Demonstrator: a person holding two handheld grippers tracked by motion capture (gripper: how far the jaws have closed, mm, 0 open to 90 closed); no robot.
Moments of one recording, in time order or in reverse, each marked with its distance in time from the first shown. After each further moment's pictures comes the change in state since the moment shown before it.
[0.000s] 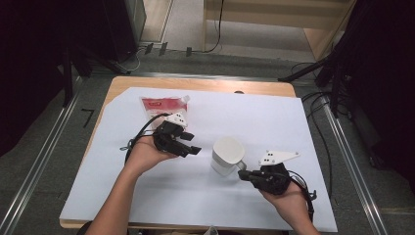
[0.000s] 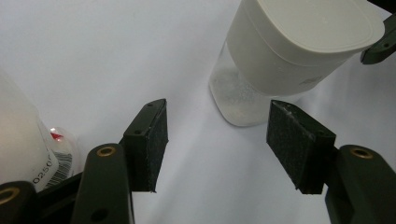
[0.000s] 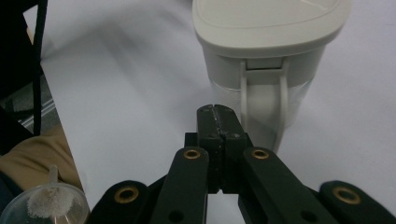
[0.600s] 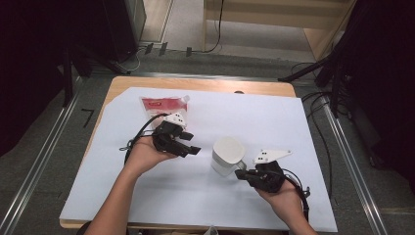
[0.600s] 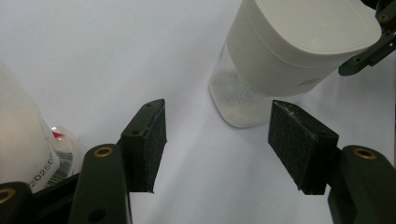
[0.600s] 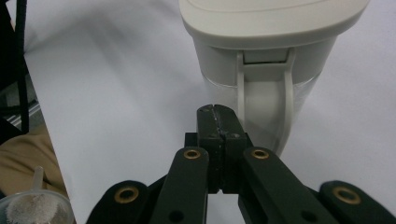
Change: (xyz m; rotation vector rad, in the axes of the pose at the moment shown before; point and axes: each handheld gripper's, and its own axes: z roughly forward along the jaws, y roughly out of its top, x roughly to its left) left arm 0.000 -0.001 -0.002 -0.014 -0.001 -0.003; right arm -0.005 0.001 0.013 0.029 -0.015 0.005
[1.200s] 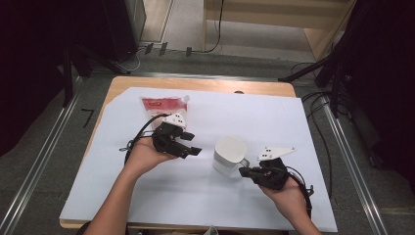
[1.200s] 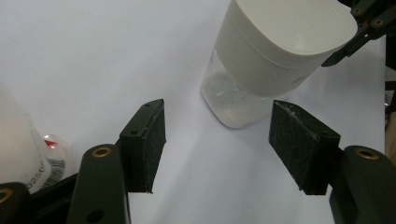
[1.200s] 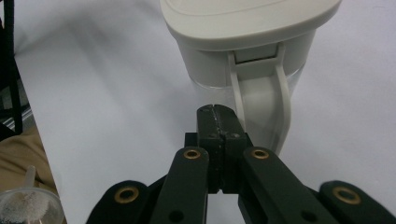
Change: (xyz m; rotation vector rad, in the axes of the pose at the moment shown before) left arm -0.005 0.001 -0.001 -0.018 -0.007 0.017; right arm -0.013 0.000 -0.006 0.009 -0.011 0.023
